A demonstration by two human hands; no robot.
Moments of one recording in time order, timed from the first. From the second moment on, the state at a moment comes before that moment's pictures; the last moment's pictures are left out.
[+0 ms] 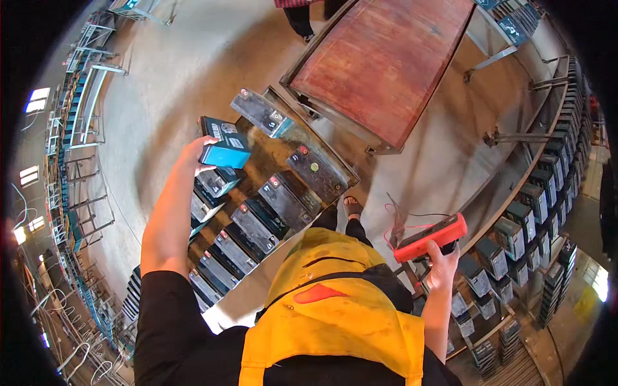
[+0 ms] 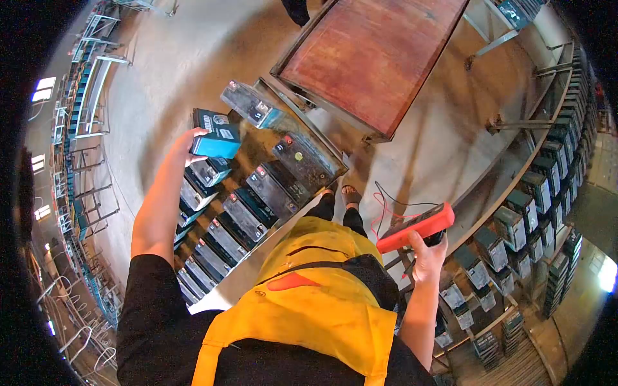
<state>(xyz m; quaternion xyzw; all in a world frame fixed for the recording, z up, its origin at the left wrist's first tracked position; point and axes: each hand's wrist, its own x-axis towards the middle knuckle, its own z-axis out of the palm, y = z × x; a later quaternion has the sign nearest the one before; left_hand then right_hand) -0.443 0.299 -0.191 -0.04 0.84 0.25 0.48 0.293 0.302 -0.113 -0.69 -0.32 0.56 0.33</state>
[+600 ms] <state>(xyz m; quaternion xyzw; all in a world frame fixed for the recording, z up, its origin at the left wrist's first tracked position) -0.437 0.311 -0.188 -0.03 0.86 0.27 0.44 0.315 0.279 -0.095 -0.72 -0.30 0.49 0.39</state>
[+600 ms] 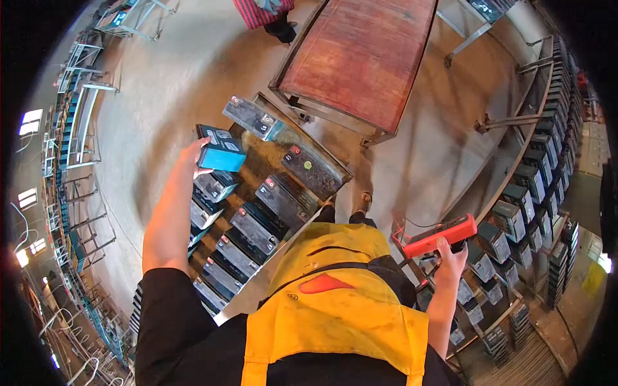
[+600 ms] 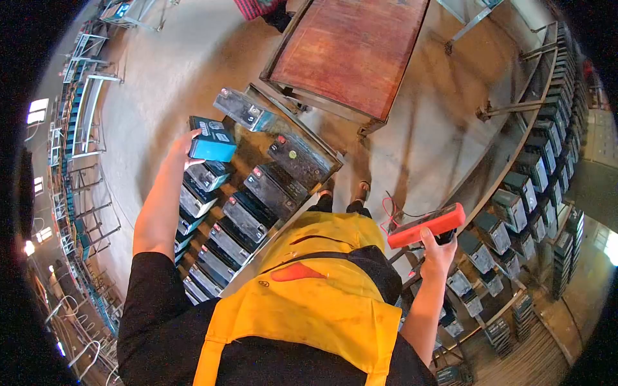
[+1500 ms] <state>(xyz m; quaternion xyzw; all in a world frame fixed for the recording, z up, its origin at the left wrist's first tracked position) -0.257 0.324 -0.212 0.24 0.96 -0.13 0.01 0.416 0.532 -0.098 -0.56 -0.41 0.63 0.34</state>
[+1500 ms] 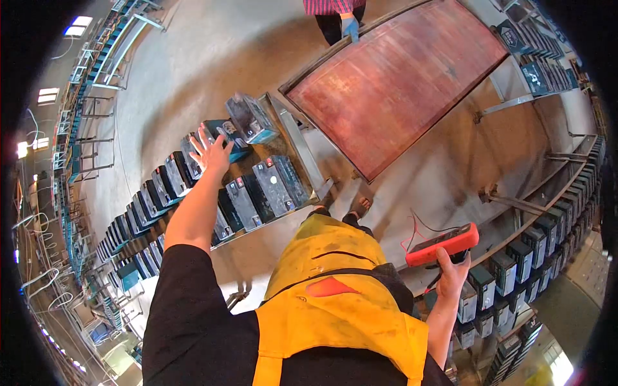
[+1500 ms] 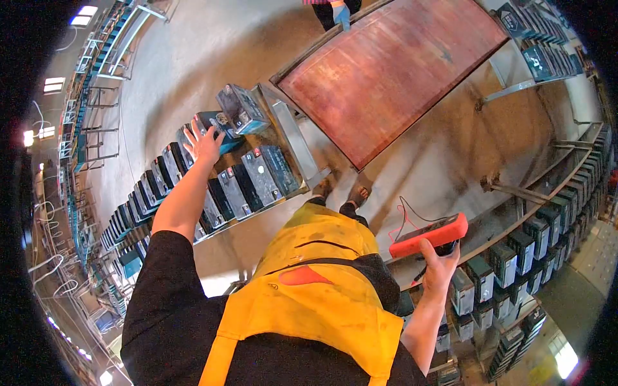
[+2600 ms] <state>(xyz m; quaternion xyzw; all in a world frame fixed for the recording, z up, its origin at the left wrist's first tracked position) -0.295 0.322 -0.238 0.47 0.87 -0.04 -0.13 0.378 0.426 -0.089 -0.68 -0.37 0.53 0.35</state>
